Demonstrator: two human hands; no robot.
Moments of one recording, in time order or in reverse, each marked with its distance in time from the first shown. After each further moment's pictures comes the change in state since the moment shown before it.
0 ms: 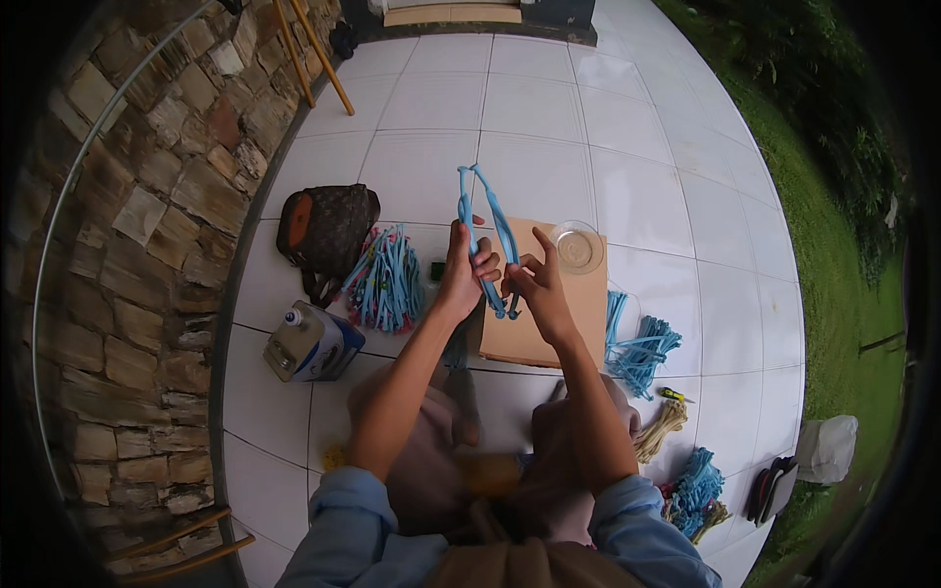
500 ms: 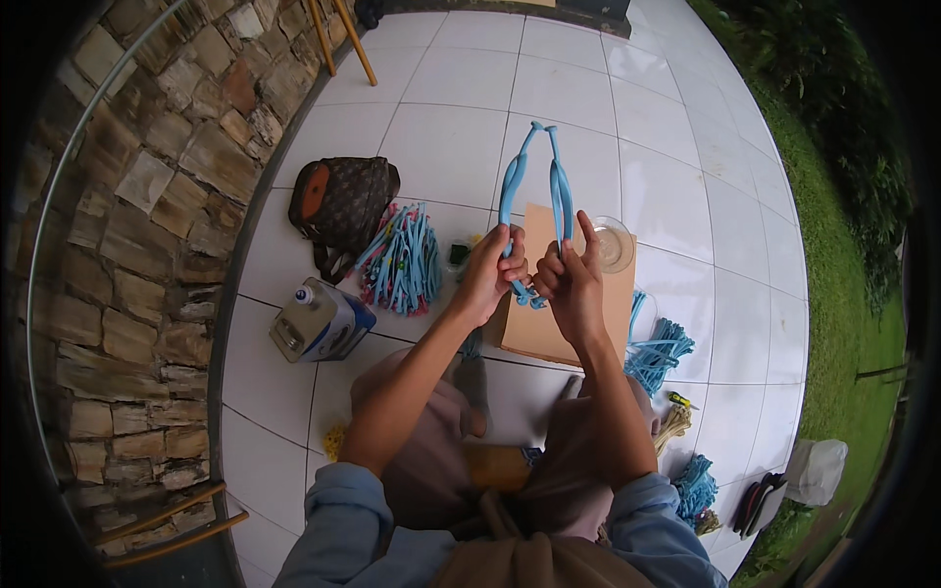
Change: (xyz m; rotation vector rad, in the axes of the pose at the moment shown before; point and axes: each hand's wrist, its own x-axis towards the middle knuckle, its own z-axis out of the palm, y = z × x) left_hand -0.022 0.022 0.005 0.067 -0.037 -0.081; right_hand 0.000 -0.033 0.034 0.463 0.137 0.097
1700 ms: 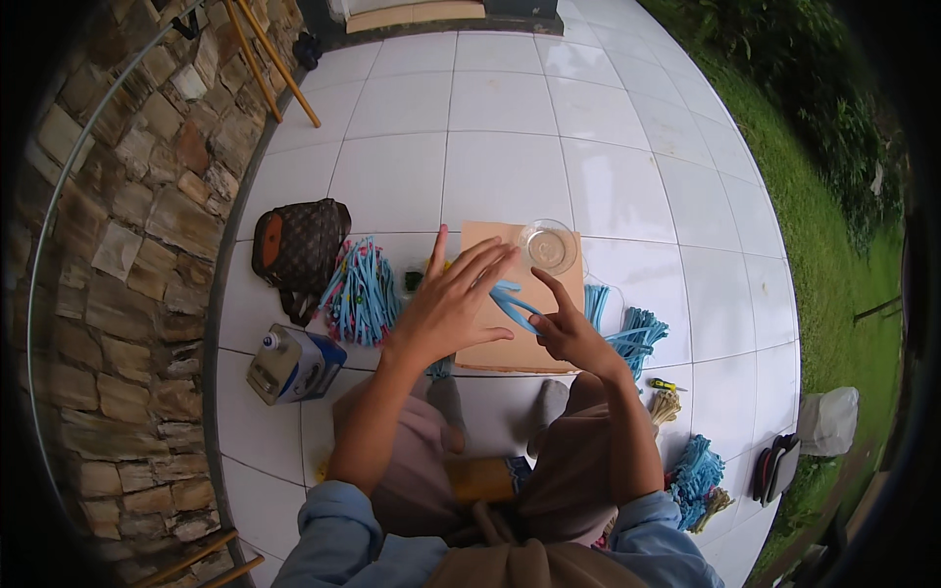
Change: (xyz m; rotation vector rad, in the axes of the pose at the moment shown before) left_hand -0.003 0.010 0.058 1.859 -0.263 0.596; right_hand -0.045 -0.059 -0.090 -0.892 -0.252 0.173
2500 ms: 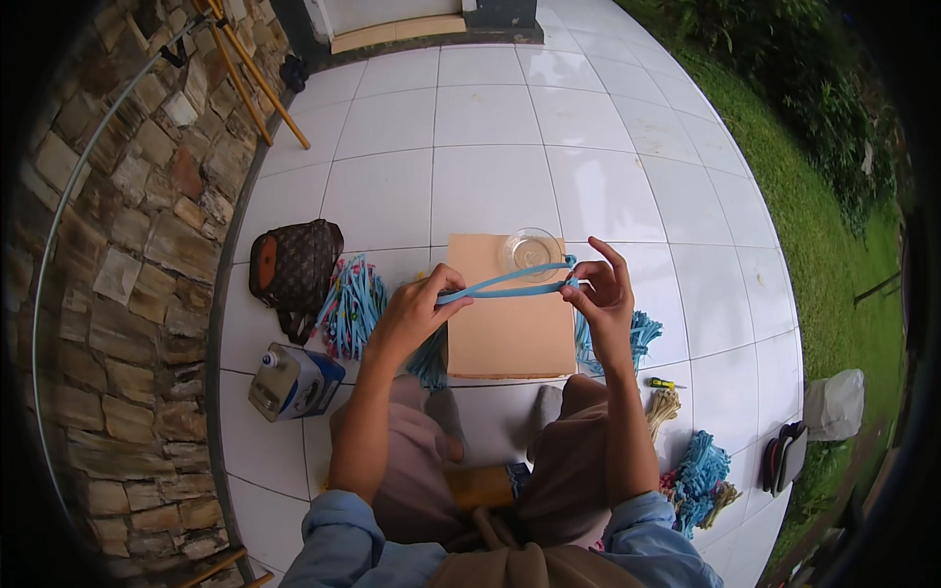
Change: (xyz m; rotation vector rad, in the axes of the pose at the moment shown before) left_hand -0.005 -0.022 0.008 -0.337 0.152 -0.060; right_hand -0.003 -0.007 -0.022 0.389 0.551 -0.537
